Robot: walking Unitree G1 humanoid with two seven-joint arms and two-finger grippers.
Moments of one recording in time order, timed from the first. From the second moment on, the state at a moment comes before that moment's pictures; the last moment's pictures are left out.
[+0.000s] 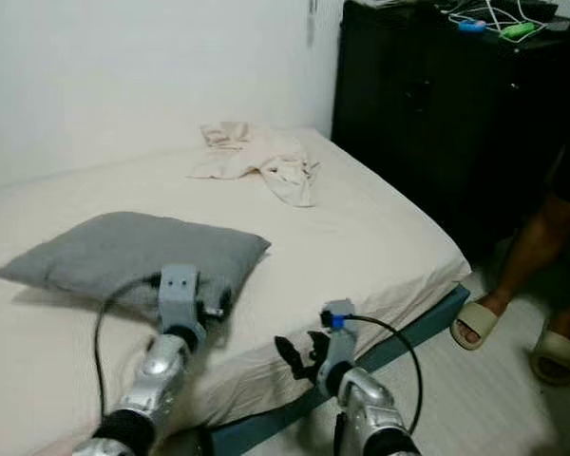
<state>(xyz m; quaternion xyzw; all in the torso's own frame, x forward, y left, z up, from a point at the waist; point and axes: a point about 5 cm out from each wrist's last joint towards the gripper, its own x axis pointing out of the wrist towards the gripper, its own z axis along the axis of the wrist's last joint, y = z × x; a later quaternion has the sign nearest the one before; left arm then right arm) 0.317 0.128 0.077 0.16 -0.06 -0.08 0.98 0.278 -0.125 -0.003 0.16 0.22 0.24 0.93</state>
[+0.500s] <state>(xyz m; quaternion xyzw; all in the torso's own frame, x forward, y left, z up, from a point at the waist) 0.274 0.071 0.036 0.41 -0.10 -0.21 0.88 0.276 -0.123 -0.005 0.16 0.23 0.25 0.93</state>
